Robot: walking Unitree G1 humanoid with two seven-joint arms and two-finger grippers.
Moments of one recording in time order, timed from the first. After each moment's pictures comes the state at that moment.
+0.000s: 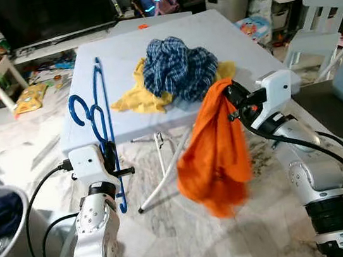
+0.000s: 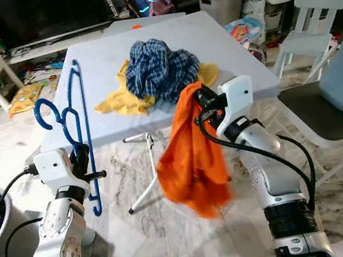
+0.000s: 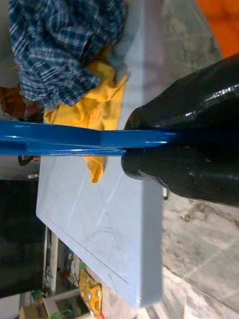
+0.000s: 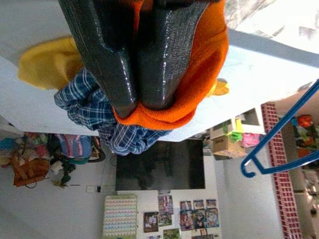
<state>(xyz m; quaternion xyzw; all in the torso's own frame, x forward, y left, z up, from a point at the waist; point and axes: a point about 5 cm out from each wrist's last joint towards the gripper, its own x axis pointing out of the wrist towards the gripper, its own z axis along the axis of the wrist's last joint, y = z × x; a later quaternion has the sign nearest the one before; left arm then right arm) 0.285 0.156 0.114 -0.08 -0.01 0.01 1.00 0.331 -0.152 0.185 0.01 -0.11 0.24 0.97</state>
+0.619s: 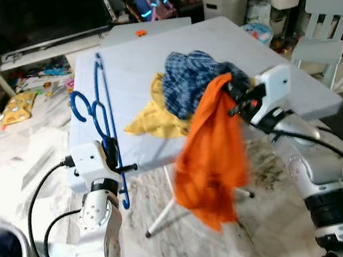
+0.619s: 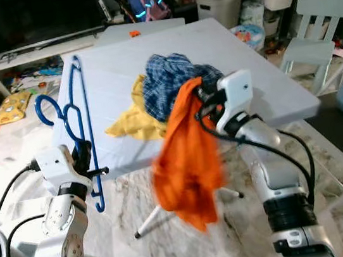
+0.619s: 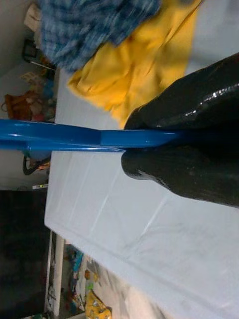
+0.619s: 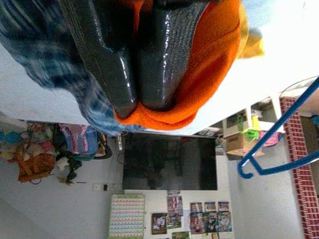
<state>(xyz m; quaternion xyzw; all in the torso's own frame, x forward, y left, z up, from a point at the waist) 0.288 0.150 0.119 -0.09 -0.02 0.00 1.00 0.337 -0.151 0.191 0.01 -0.12 0.24 0.96</state>
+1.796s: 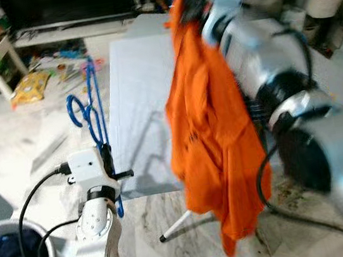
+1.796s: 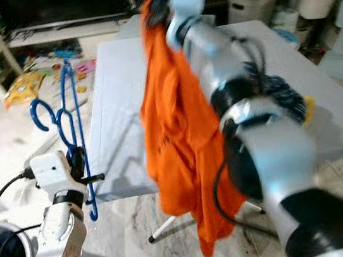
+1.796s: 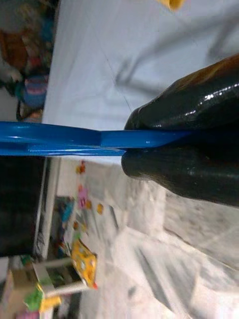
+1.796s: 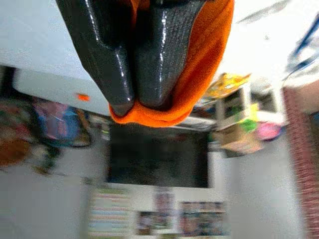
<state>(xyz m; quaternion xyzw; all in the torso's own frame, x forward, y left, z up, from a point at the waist) 0.266 0.149 0.118 -0.06 0.00 0.04 1.00 0.426 -0.098 0.330 0.03 -0.12 0.15 0.98</state>
